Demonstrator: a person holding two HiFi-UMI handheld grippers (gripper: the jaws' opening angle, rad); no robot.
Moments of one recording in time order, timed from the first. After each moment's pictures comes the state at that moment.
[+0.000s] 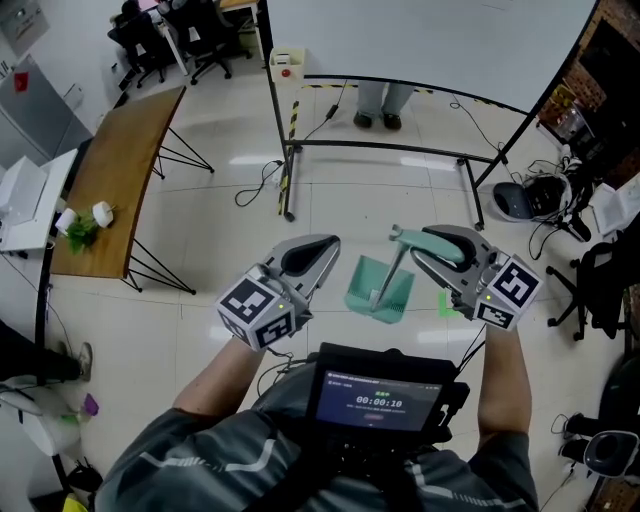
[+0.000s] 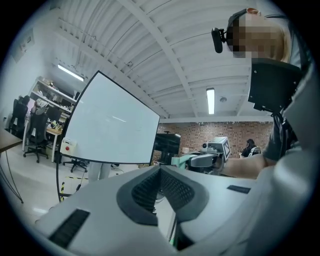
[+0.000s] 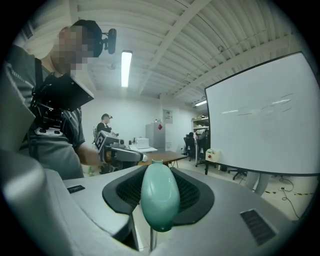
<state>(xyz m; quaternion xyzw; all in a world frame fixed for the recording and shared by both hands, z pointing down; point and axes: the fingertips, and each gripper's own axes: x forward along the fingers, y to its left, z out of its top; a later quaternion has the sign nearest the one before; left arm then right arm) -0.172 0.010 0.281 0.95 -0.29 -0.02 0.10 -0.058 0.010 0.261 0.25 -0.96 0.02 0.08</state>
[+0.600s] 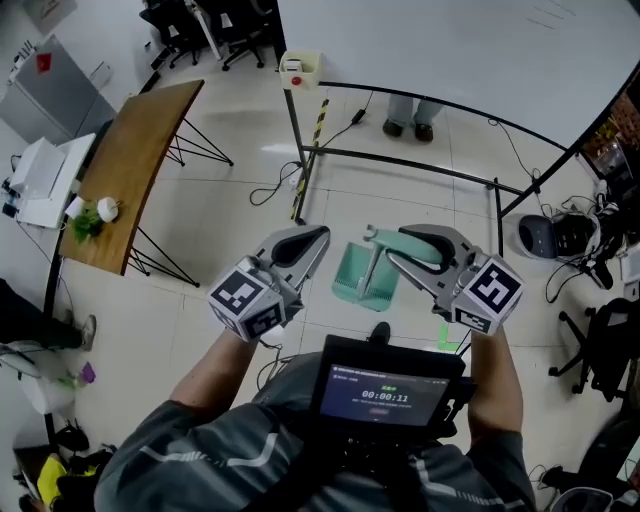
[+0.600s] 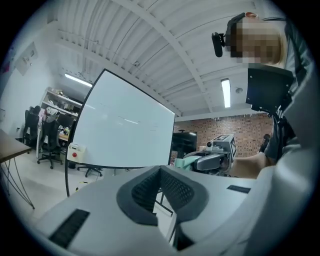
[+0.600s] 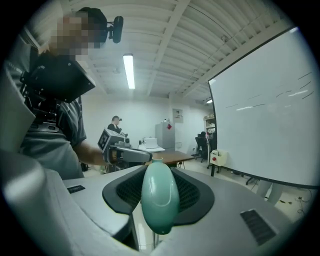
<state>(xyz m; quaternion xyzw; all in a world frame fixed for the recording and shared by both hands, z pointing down) -0.081 -0.202 0.298 0.92 -0.37 -0.01 0.08 0.011 -0.199 0.286 0.17 -0.98 0.01 0.08</state>
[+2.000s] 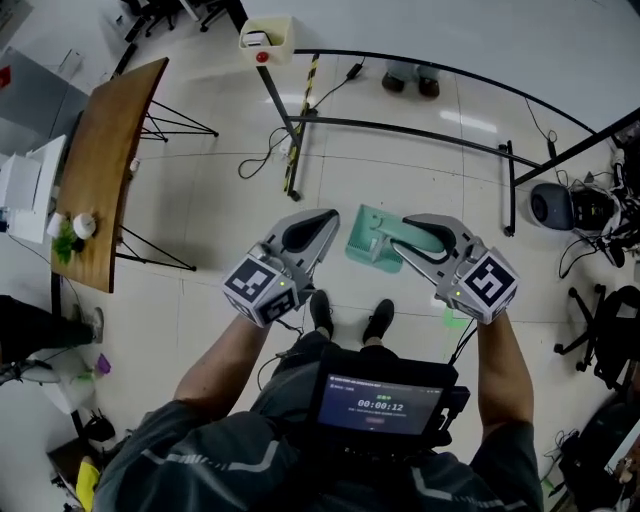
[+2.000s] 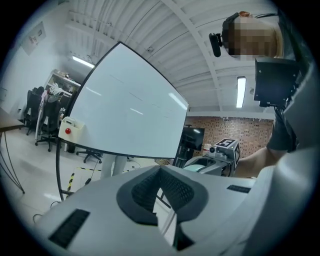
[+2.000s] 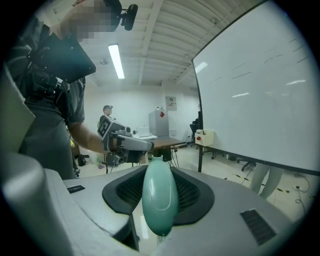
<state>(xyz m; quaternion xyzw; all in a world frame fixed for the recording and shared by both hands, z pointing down) -0.037 -0.458 0.419 0.92 -0.37 0.01 0.16 0.050 -0.444 0.428 0.17 -0.97 0.06 0.14</state>
